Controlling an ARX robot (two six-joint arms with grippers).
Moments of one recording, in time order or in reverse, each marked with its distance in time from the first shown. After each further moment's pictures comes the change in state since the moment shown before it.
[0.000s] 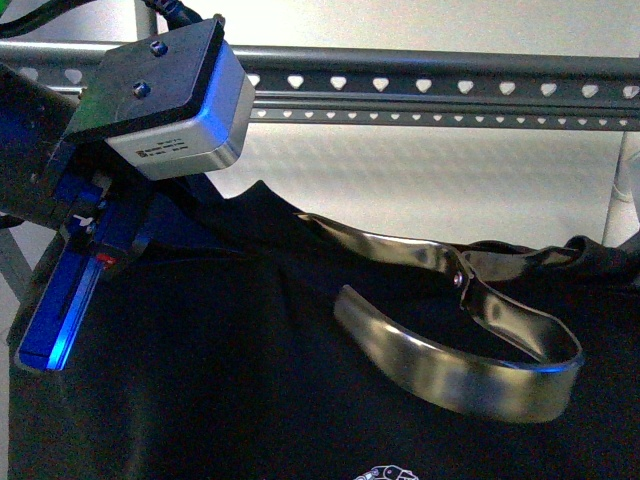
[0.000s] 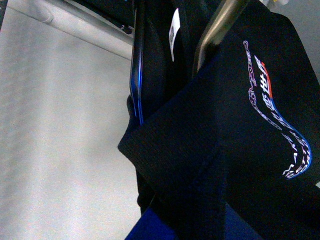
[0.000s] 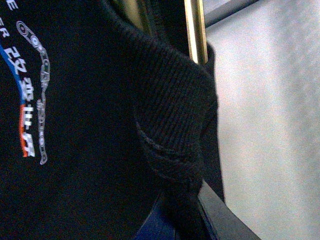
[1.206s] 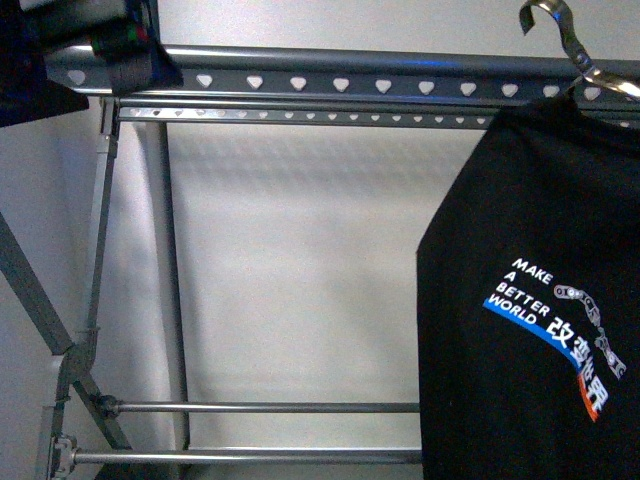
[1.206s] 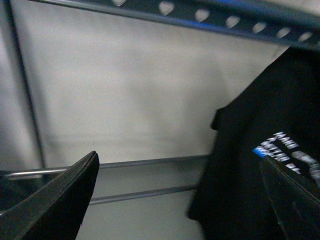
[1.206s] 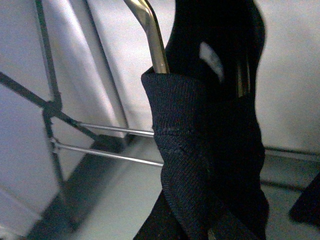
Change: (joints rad) left arm 0.042 -0.138 -0.137 0.574 -0.566 -1.690; right arm -0.253 0.016 0.028 0.317 0.012 1.443
